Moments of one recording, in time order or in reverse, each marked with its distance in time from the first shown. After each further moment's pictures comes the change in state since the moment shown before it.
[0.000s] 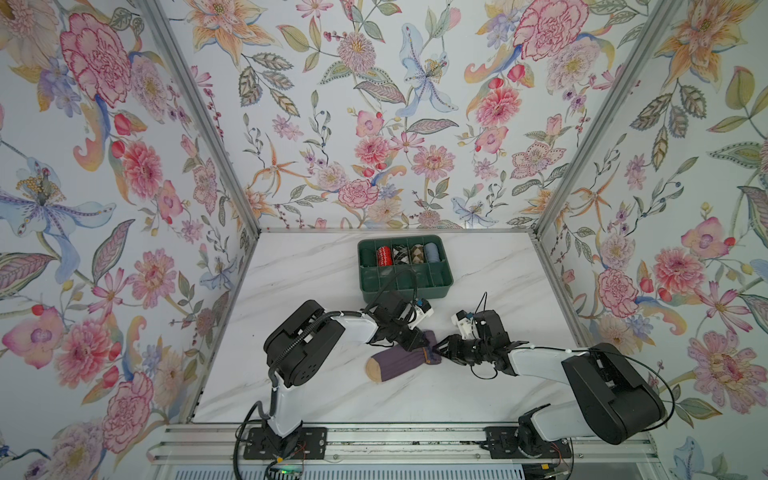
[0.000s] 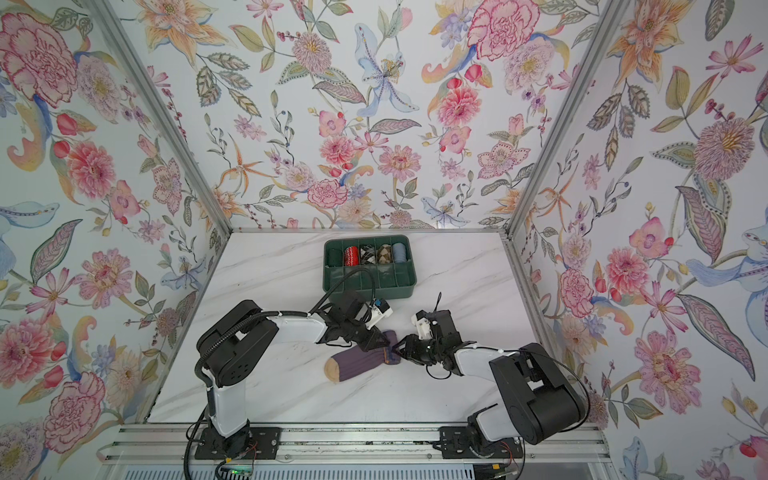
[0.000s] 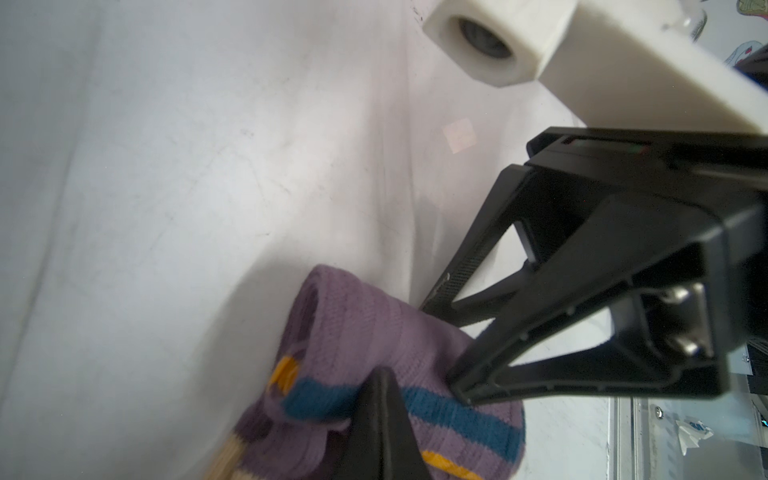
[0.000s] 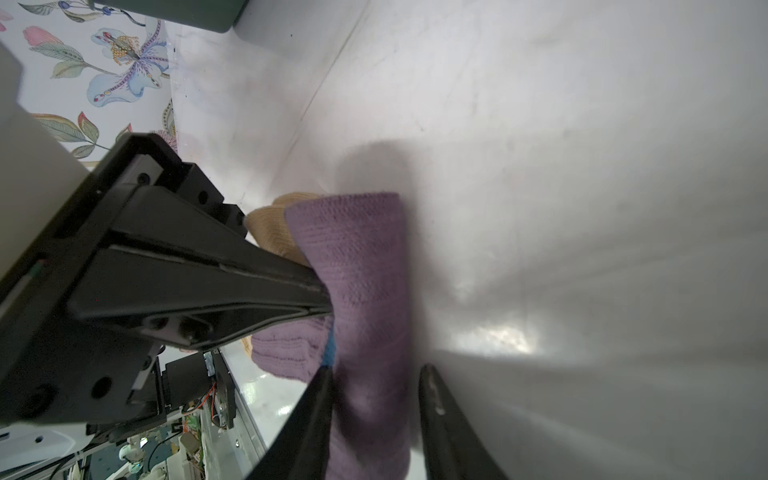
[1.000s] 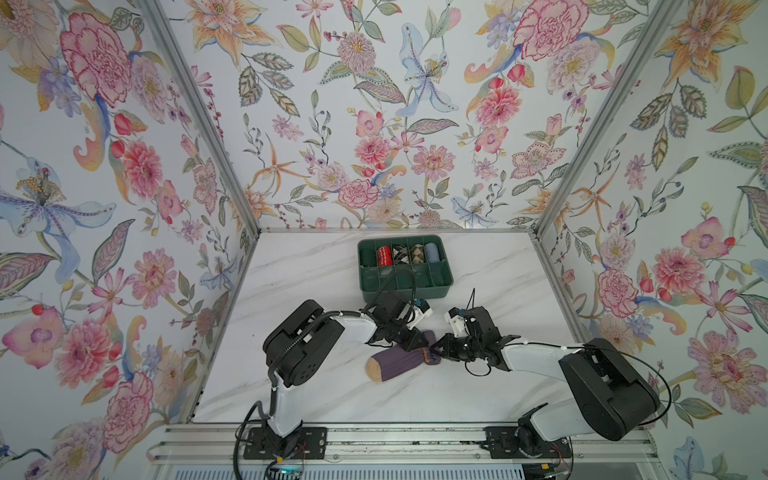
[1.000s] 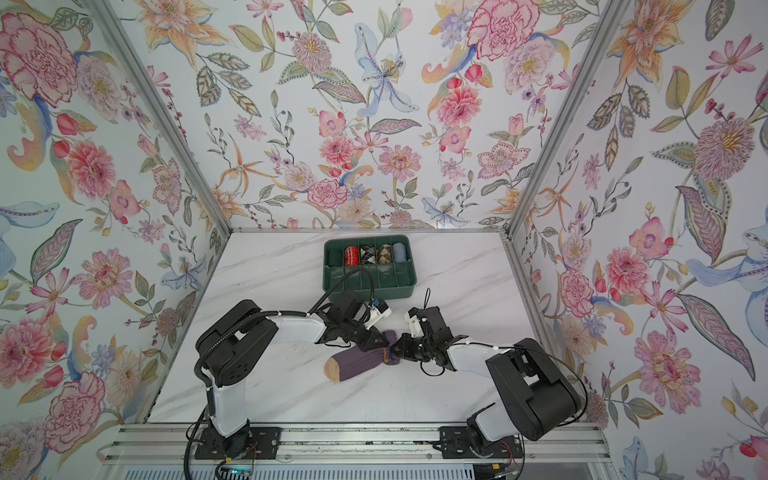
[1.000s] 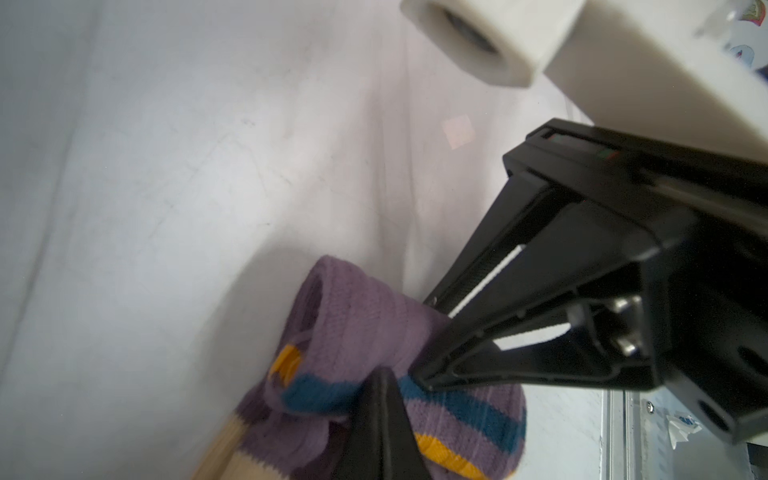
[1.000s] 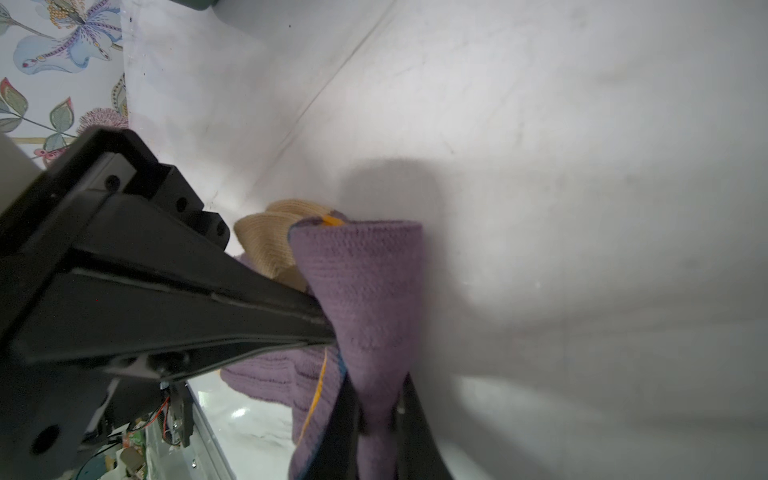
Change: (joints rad) left arm 0.008 -0.010 -0.011 -0.013 0.013 -0.007; right arm 0.090 0.014 0.091 -0.130 0.147 -0.071
